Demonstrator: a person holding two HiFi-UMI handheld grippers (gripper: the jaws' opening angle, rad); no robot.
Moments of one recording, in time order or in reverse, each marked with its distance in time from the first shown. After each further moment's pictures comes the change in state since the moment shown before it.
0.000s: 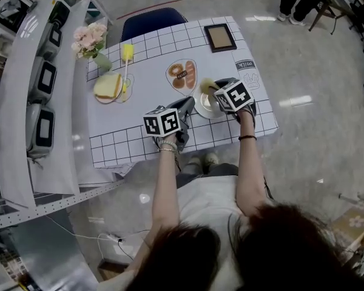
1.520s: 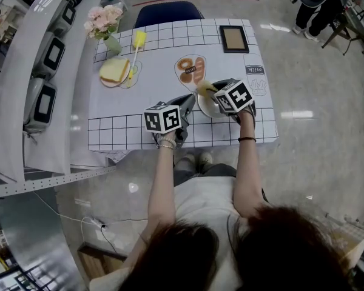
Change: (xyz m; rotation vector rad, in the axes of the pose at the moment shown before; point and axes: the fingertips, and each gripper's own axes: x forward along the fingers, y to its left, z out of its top) left arm -0.015 0.011 -0.002 -0.014 -0.051 0.092; right arm 0.014 0.037 0.007 -0.107 0.036 0.173
